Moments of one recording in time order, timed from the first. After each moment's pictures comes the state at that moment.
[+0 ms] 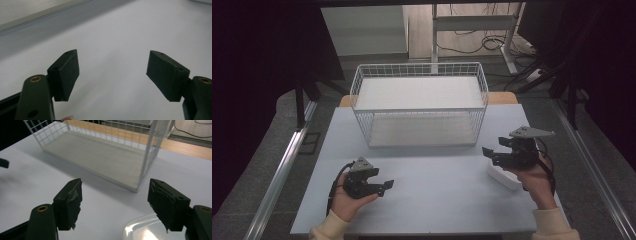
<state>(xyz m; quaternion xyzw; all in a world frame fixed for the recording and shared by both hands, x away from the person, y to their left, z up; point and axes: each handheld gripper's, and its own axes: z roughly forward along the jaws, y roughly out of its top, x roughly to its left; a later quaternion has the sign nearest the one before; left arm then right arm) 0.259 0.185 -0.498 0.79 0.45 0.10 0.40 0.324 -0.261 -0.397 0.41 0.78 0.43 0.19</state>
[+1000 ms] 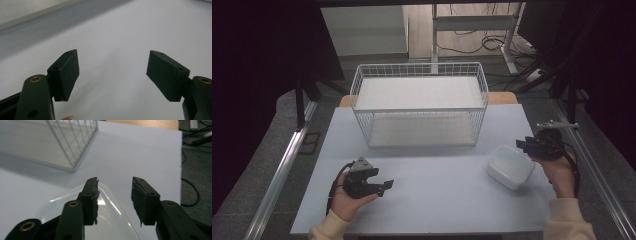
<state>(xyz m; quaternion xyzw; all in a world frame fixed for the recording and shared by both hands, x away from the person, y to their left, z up) 0.261 0.186 -0.500 0.80 0.44 0.10 0.40 0.367 -0.343 -0.420 0.52 0.76 0.33 0.21</state>
